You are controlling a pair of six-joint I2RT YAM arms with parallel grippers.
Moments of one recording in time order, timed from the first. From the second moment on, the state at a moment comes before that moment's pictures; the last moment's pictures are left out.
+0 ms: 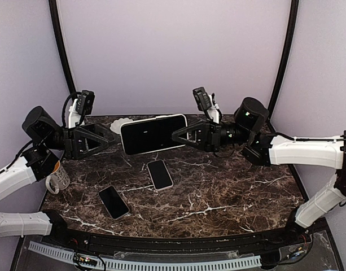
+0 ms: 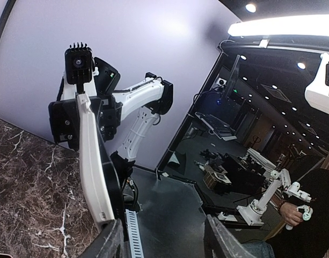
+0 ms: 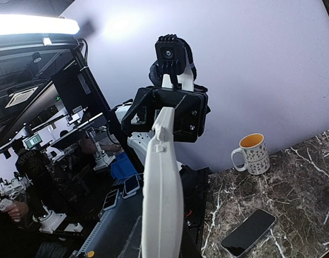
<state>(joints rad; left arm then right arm) -0.55 0.89 0.73 0.49 1.17 -0.80 0.88 1.45 0.99 0.71 -0.92 0.64</state>
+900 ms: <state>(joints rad) -0.57 0.89 0.72 0.47 1.14 -0.76 0.88 1.45 0.99 0.70 -0.91 0.66</state>
